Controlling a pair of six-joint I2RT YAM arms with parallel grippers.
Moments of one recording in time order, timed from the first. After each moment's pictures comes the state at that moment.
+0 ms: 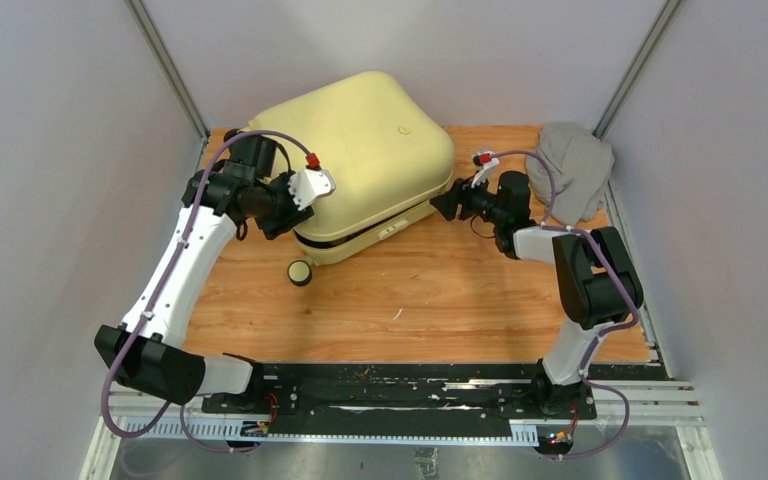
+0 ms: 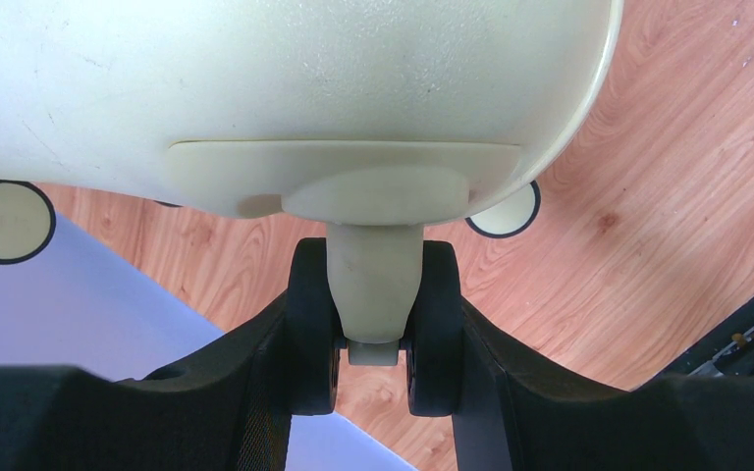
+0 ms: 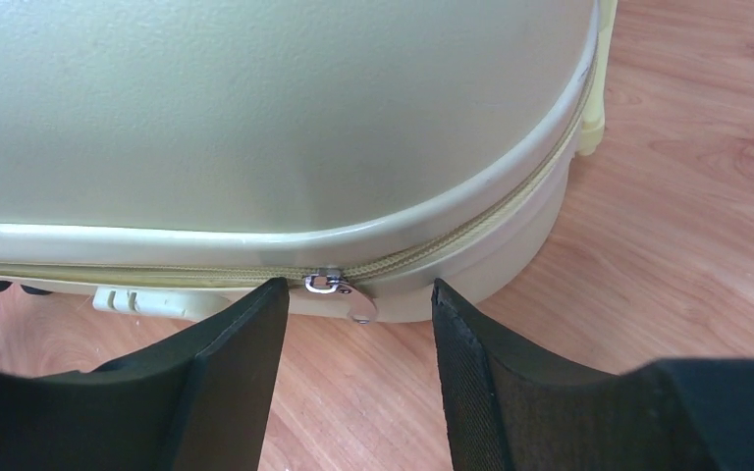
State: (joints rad) left arm -0.27 1.32 1.46 -1.11 0.14 0.83; right arm 0.23 1.75 0.85 0.71 -0.57 0.20
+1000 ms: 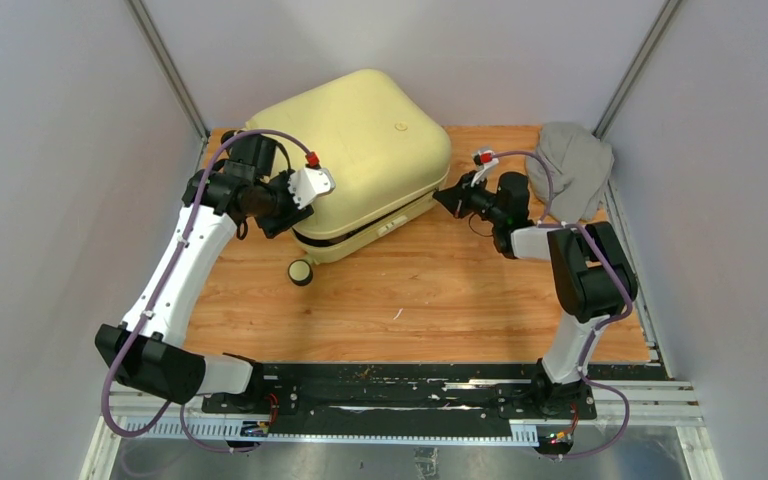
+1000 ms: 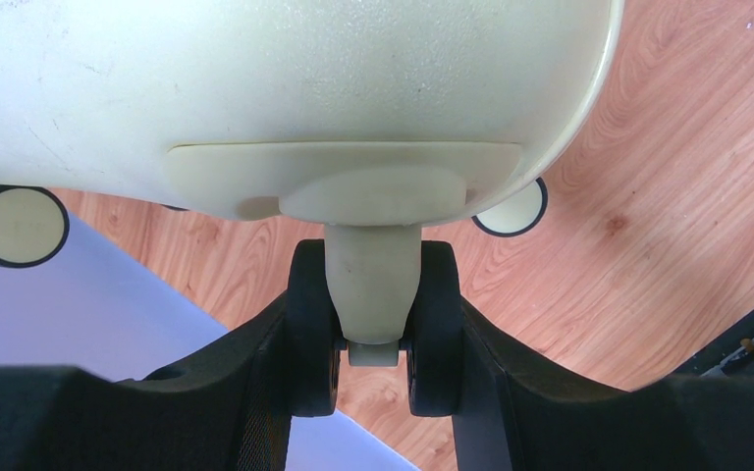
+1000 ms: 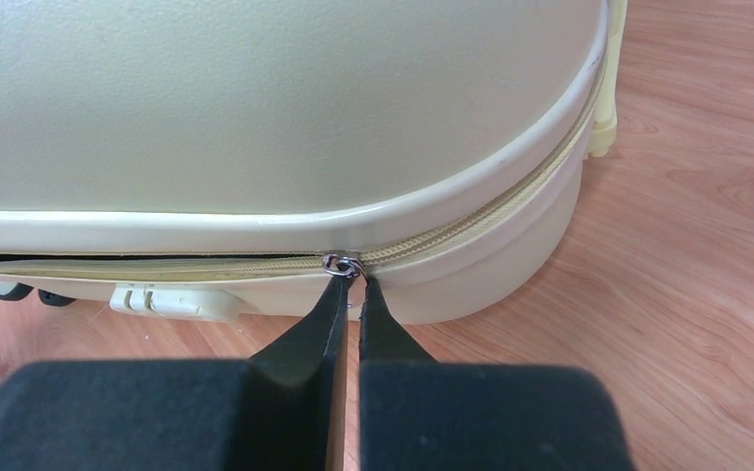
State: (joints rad) left arm -0.27 1.33 1.46 -1.10 0.14 0.83; right arm 0.23 1.82 0.87 0.82 -0.63 0.26
